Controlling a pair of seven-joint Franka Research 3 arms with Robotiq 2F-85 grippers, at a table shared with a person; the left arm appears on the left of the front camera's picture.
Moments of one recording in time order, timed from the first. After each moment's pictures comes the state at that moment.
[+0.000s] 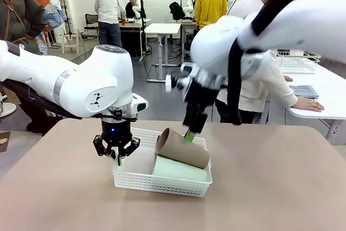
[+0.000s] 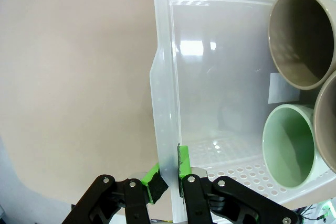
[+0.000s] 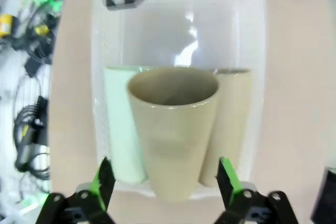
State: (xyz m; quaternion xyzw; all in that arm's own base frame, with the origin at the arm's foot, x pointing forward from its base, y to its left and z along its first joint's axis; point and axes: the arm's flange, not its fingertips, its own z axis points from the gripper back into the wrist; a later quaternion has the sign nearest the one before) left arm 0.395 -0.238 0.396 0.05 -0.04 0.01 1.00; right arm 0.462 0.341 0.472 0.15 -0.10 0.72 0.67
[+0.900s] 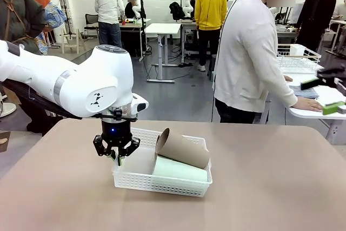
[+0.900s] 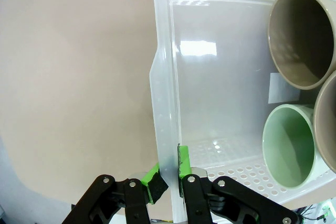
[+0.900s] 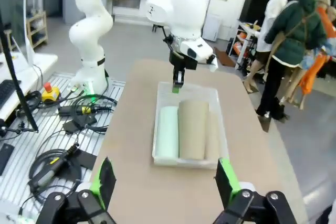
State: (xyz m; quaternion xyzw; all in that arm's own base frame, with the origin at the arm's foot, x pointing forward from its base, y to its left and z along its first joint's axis) left arm 0.395 -0.239 0.396 0.05 -0.04 0.01 1.00; right arm 0.365 -0.035 0.524 0.38 -0.43 0.62 0.53
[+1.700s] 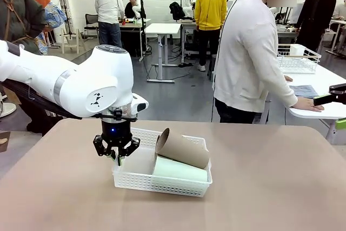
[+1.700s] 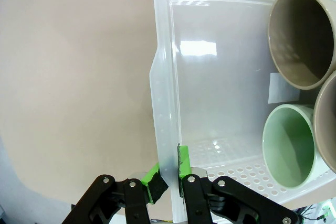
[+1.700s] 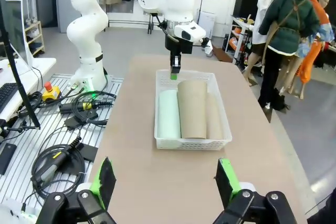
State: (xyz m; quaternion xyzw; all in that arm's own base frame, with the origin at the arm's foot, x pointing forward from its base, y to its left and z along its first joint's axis) left arm 0.395 -0.239 0.396 0.05 -0.04 0.01 1.00; right arm 0.368 -0.065 0.492 0.39 -0.43 0.60 0.55
